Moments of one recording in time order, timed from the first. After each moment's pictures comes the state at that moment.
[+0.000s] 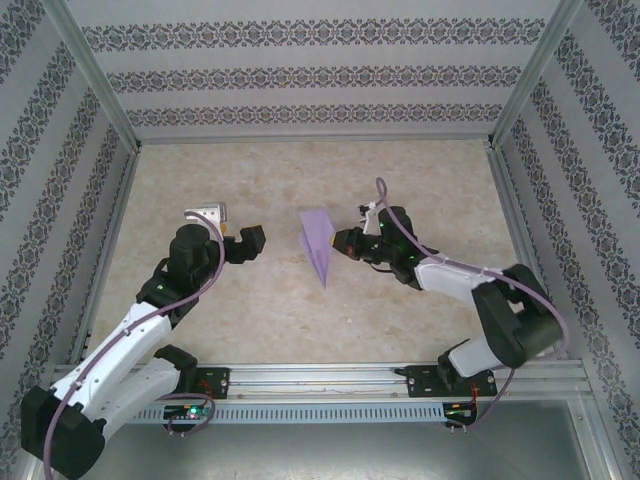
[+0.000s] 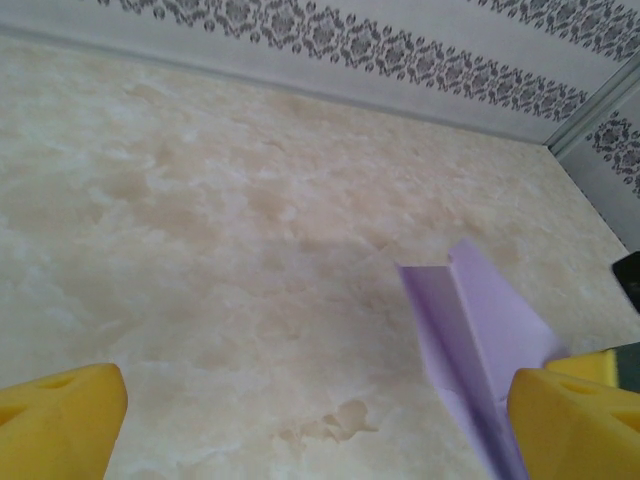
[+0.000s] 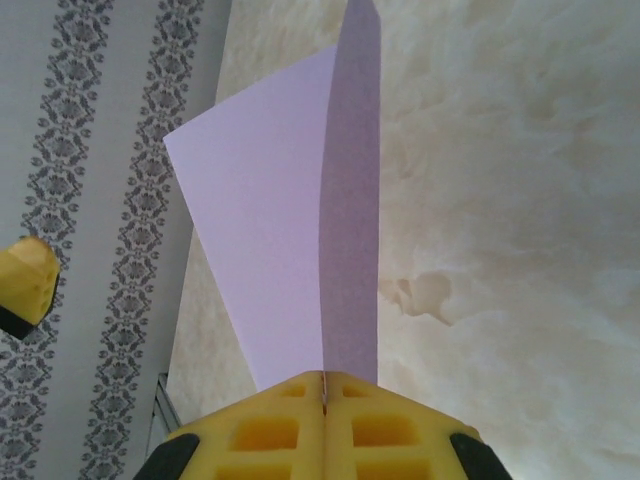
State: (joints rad) left arm -0.38 0.85 0.60 -0.14 -0.02 -0.43; right arm 0.49 1.51 0.64 0.38 -0.57 0.91
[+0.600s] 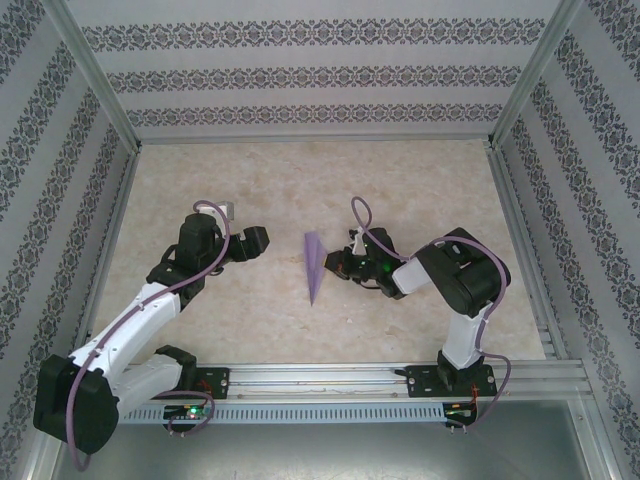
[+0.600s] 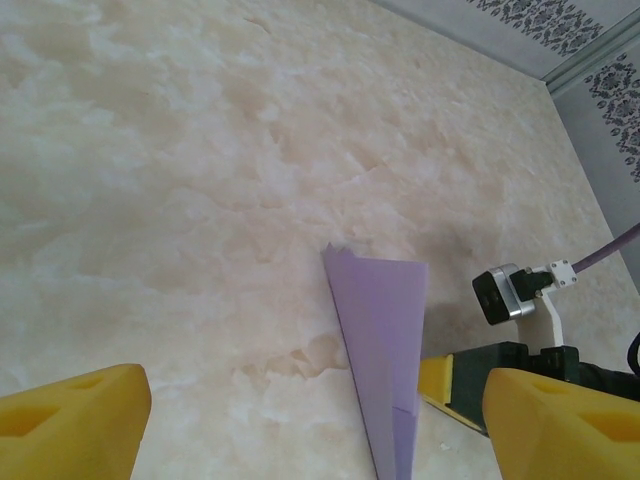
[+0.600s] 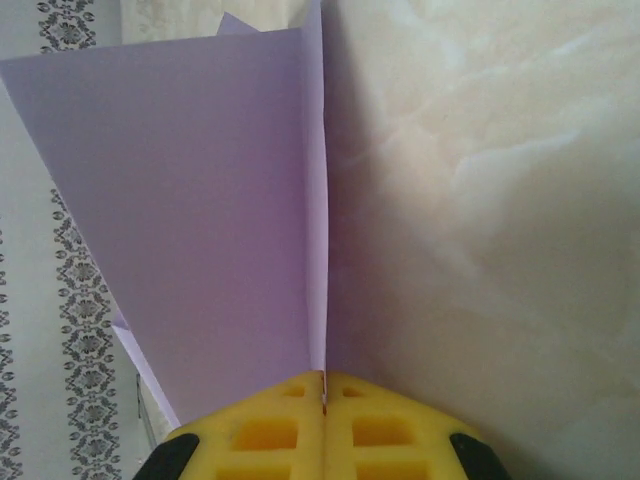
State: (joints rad) left arm -0.30 1.01 0.63 -0.16 0.19 -0.53; right arm 0.52 1.87 0.57 0.73 -0.57 1.05
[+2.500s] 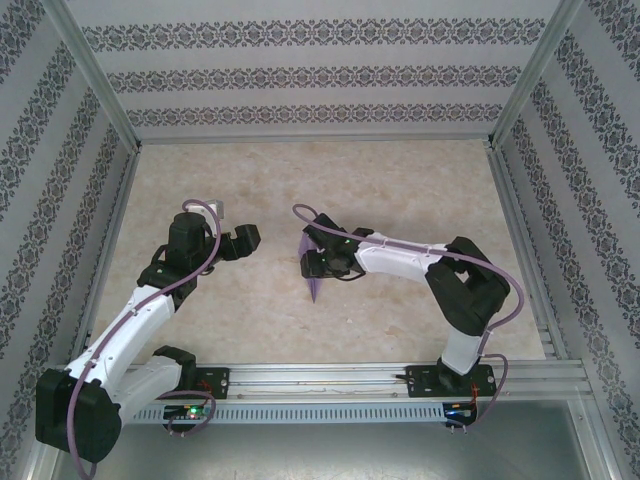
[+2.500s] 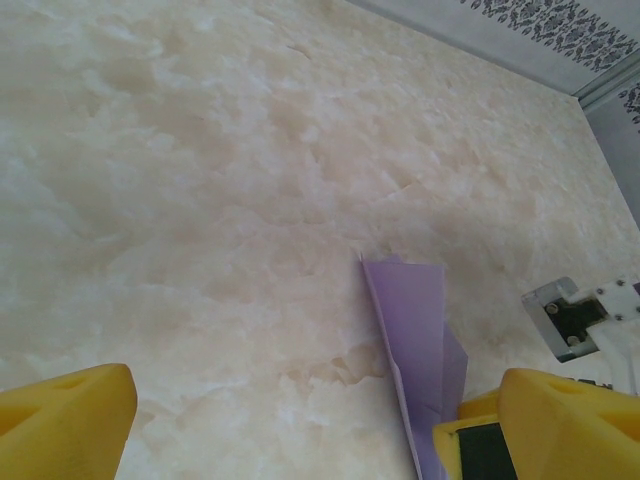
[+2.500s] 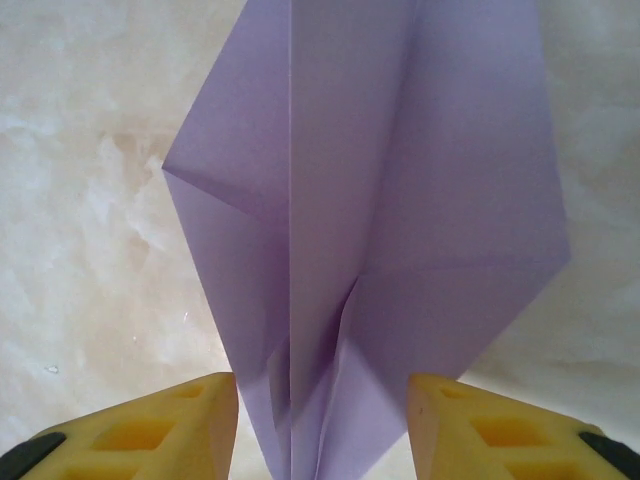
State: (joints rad) left arm -0.24 0.97 0.64 -0.24 0.18 -0.48; right arm 0.81 1.79 1.12 -0.45 -0.06 0.68
